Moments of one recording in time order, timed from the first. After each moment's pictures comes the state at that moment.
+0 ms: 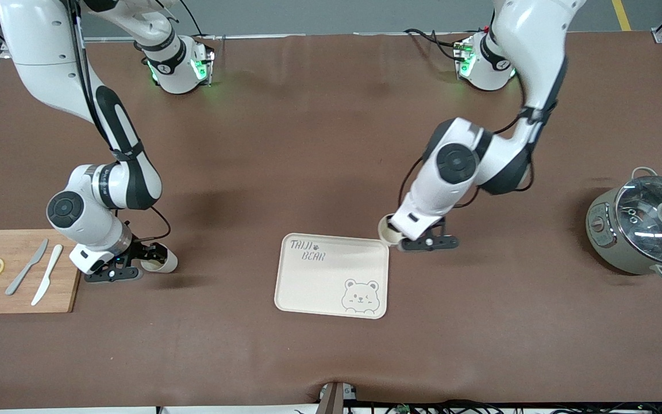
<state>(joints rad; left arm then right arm) -0.44 0.57 -0.12 -1.64 0.02 2.29 -0.63 0.15 0.56 -0.13 -1.90 0.05 2.56 -0.11</state>
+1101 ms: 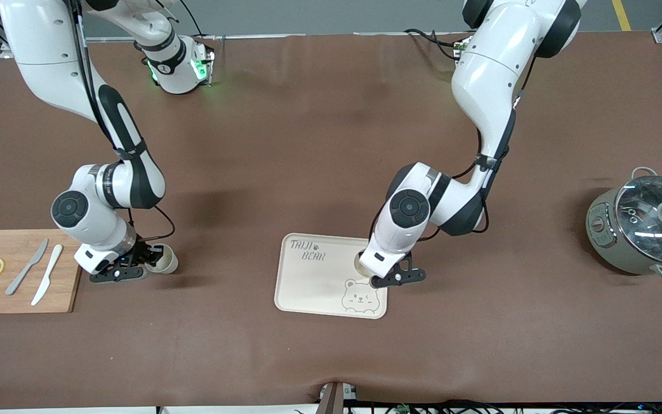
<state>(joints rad) -0.54 0.87 -0.03 -1.26 0.02 2.23 -0.71 0.15 0.56 -0.12 -1.90 0.05 2.56 -0.11</state>
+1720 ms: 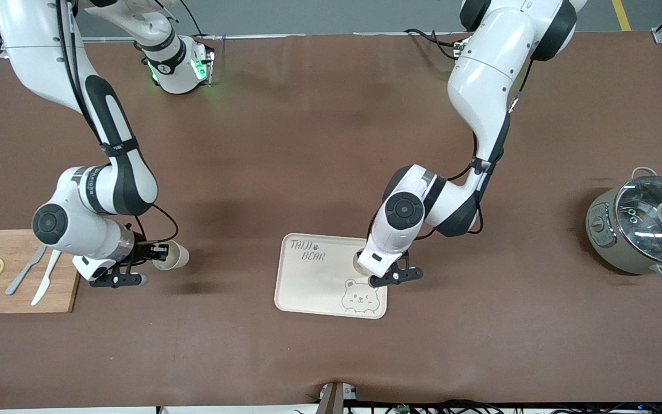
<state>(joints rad) -0.55 0.89 -0.03 -1.26 0.02 2.23 -0.75 0.16 0.54 -0.09 -1.70 0.19 2.20 -0.01</state>
